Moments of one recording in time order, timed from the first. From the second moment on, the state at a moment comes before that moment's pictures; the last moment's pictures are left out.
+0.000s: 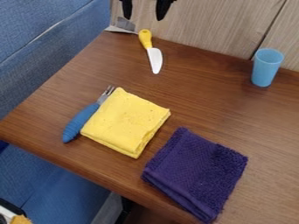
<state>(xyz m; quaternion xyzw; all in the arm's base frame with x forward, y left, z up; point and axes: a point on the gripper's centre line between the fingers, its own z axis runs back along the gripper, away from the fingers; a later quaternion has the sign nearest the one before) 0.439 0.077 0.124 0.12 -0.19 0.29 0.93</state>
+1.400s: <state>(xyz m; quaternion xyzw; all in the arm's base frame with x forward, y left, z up) 0.292 -0.046 0.106 0.01 -0.16 0.13 0.98</state>
